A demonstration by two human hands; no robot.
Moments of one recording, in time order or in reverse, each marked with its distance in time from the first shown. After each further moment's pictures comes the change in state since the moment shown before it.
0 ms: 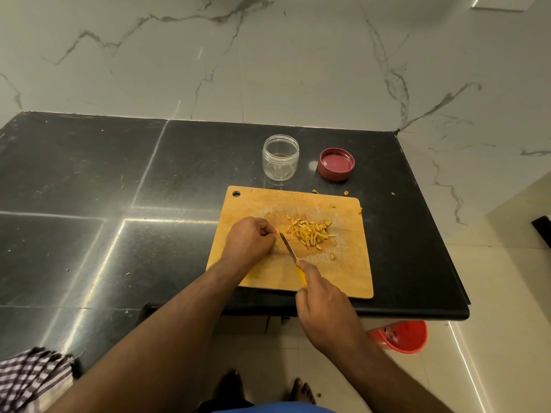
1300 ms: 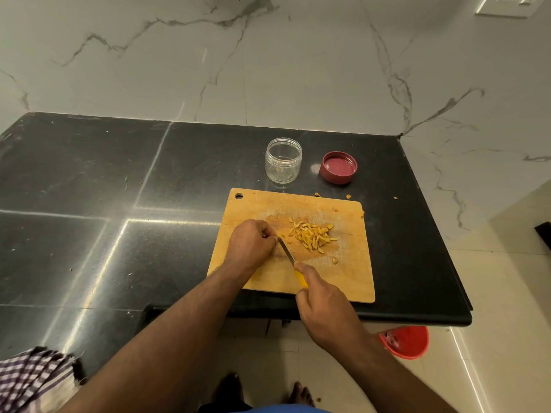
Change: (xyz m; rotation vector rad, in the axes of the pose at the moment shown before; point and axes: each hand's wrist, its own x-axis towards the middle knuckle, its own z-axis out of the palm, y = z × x) left_hand -0.003 0.003 0.000 -0.038 0.035 -0.052; right_hand 0.010 0.003 -0.003 0.039 -0.116 0.026
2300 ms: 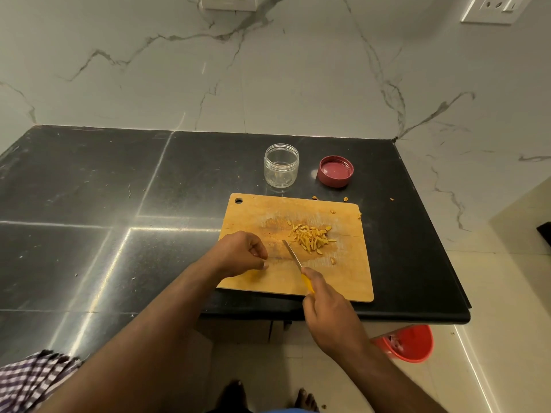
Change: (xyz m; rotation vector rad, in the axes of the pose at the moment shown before) left_hand -0.017 -0.004 -0.047 0.074 -0.423 -0.007; right_hand -0.015 0.012 0.007 0.022 0.081 0.035
